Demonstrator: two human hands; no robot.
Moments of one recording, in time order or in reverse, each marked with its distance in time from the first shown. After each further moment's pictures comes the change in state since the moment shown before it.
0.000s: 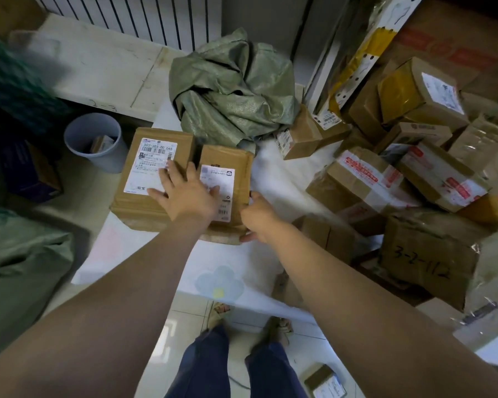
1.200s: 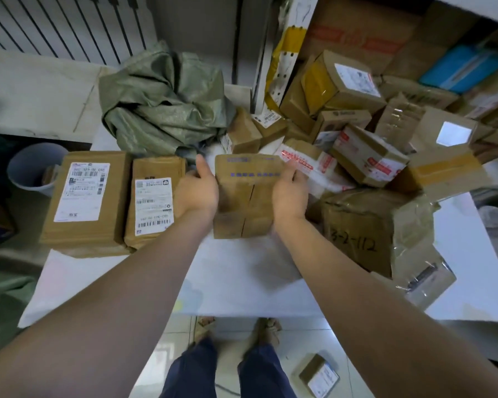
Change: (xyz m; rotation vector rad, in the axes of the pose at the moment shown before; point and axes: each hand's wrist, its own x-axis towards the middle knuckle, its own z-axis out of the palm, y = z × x) left_hand -0.052 0.127 -0.007 -0.537 -0.071 -0.149; right_hand -0.017 0.042 -0.127 0.491 0.685 -0.207
